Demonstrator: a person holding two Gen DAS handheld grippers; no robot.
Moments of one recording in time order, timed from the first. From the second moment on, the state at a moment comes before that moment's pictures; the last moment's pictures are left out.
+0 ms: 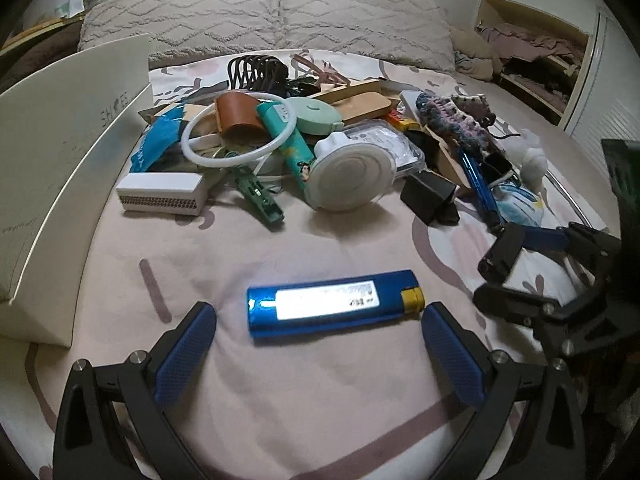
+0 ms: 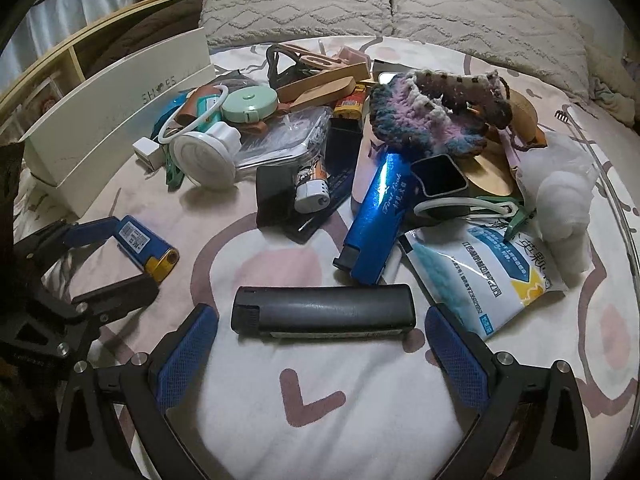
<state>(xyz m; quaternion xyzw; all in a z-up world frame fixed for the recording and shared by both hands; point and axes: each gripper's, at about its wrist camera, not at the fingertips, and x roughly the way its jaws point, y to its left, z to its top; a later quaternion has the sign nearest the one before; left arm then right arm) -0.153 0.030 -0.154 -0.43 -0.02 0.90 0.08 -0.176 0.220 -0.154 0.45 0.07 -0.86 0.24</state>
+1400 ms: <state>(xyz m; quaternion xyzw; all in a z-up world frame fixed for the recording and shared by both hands) -0.141 0.018 -0.149 -0.40 -0.06 0.91 0.08 -0.153 0.207 -0.141 0.39 0.13 -0.89 0.19</state>
